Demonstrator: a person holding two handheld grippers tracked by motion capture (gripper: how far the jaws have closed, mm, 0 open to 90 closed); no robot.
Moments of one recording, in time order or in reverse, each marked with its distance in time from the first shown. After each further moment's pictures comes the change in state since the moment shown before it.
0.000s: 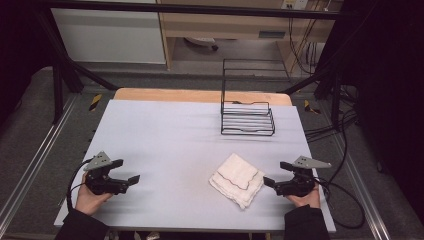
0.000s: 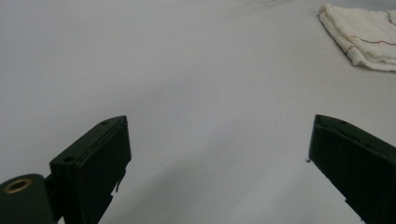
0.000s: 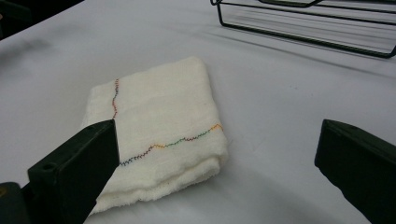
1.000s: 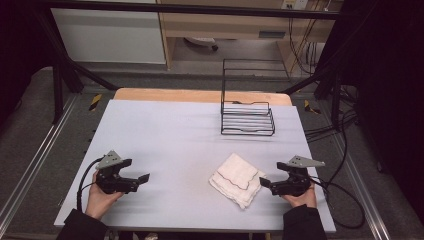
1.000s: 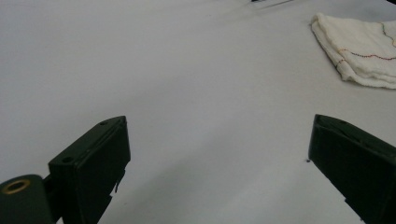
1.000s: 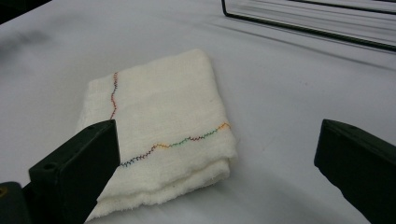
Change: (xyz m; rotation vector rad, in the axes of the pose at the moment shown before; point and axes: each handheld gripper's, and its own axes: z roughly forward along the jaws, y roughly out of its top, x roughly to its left) left arm -0.024 0.014 0.020 0.004 0.001 -0.028; right arm 0.007 0.003 0.010 0.046 -0.014 -0.007
